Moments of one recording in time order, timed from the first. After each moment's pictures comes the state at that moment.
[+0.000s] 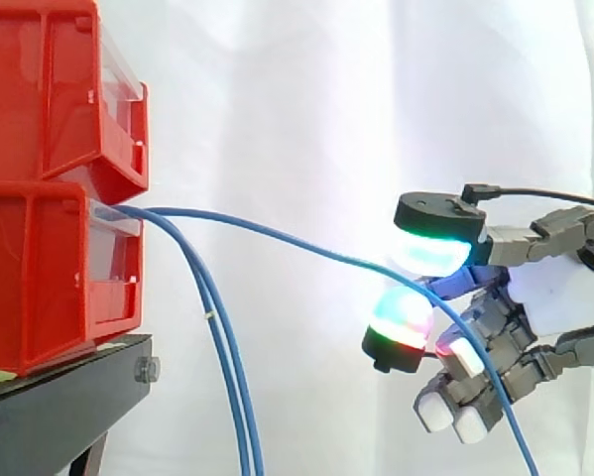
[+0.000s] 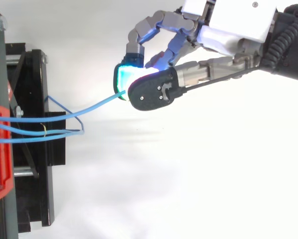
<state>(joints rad) 0.11 -2.20 -1.24 -3.10 -1.18 -0.08</state>
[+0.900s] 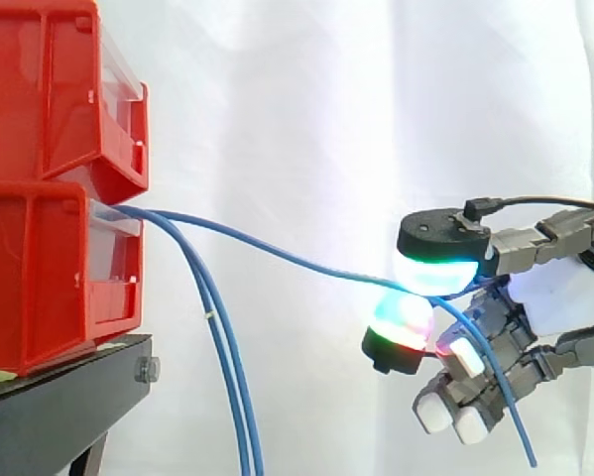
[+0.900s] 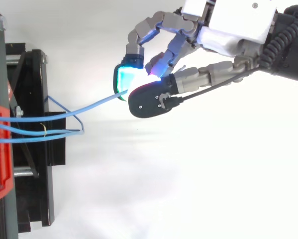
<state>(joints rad) 0.11 -2.20 -1.24 -3.10 -1.18 -0.08</state>
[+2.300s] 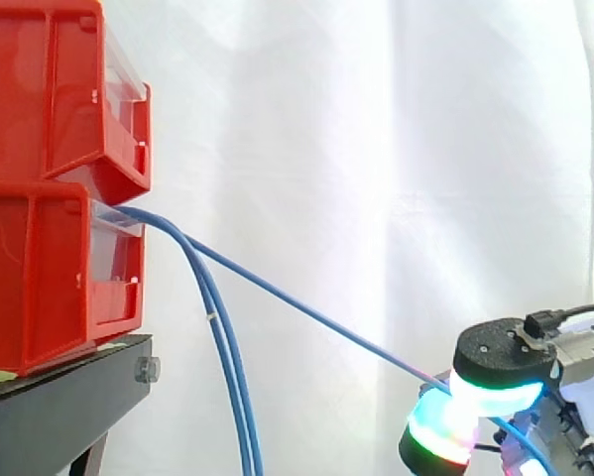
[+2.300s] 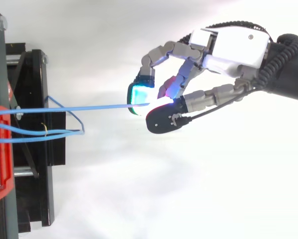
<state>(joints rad) 0.14 -2.20 -1.40 -2.99 -1.18 -0.04</state>
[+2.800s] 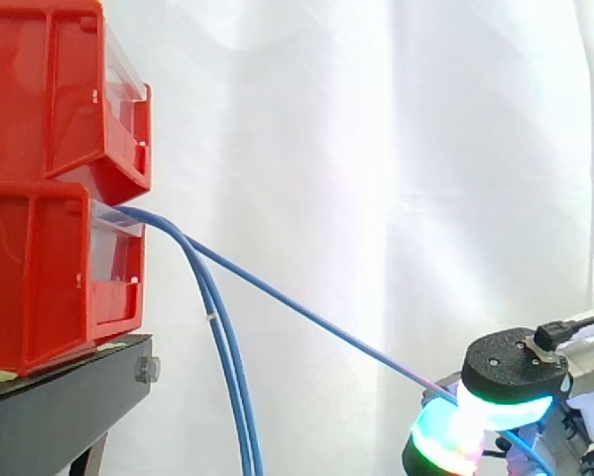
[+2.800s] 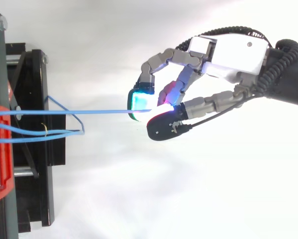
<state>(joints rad) 0.14 -2.20 -1.41 -2.97 -1.18 -0.07</state>
